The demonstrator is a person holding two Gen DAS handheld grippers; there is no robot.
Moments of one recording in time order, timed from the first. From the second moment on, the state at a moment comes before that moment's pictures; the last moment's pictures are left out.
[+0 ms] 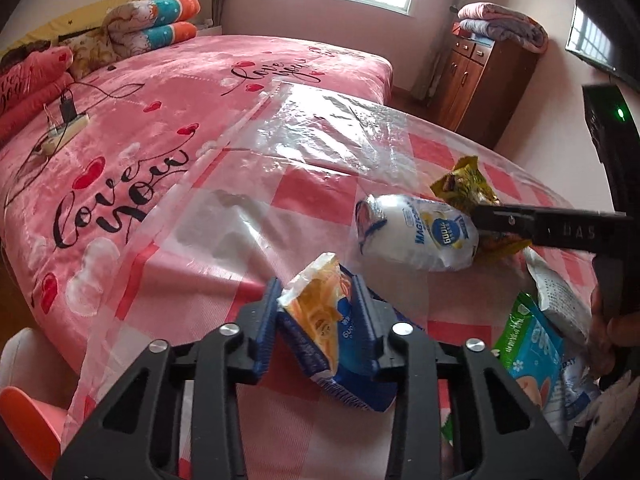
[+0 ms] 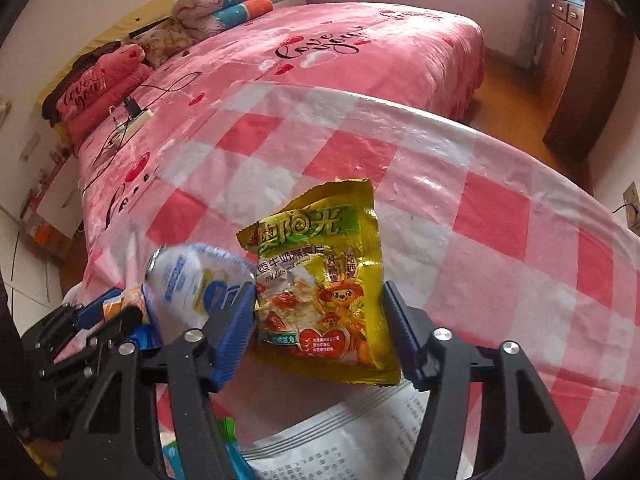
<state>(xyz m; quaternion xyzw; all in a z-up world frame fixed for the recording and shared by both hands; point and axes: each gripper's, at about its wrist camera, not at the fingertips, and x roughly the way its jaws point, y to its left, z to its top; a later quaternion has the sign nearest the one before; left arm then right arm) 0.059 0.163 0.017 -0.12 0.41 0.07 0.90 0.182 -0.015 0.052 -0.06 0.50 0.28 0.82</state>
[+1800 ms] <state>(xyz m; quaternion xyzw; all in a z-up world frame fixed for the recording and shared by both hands) -0.017 0.123 0.010 0.08 0.41 -0.17 0.89 -0.050 -0.127 0.124 0.16 0.35 0.27 0.88</state>
